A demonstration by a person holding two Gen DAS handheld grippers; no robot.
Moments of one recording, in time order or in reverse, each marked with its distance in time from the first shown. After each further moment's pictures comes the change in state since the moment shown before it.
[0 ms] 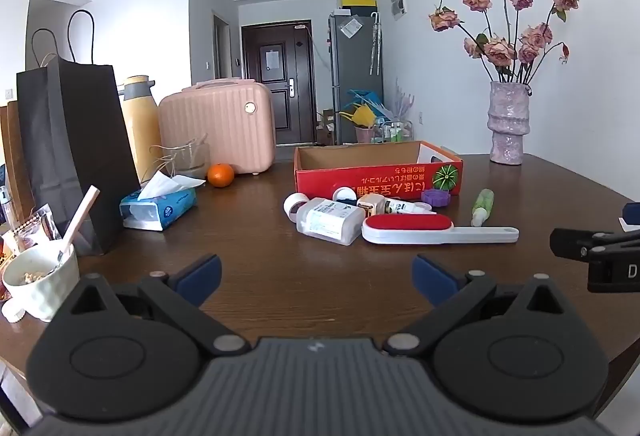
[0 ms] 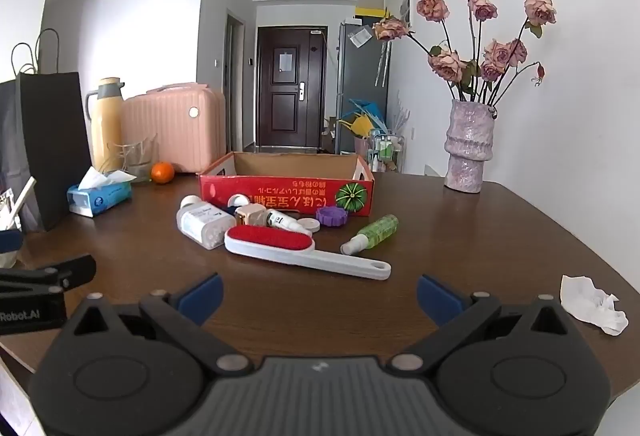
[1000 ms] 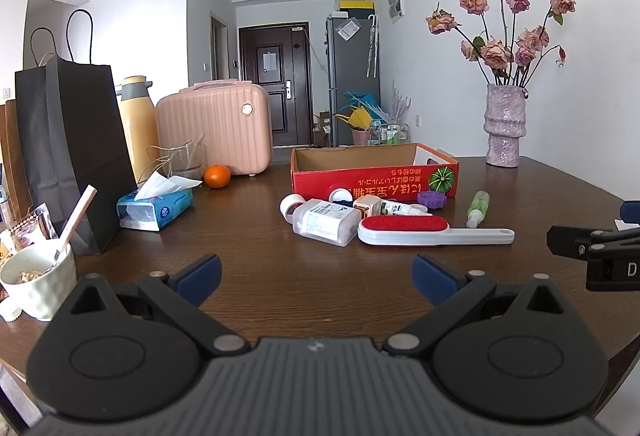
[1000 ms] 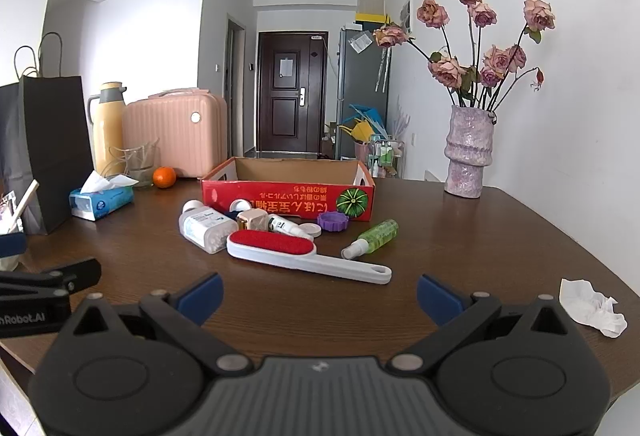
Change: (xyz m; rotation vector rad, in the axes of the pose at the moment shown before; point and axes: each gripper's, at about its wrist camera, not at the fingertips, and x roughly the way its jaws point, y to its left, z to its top) left arm -0.003 -0.001 -0.002 -0.008 -0.005 -0.002; right arm -0.005 0.001 0.000 -0.003 -0.013 -0.002
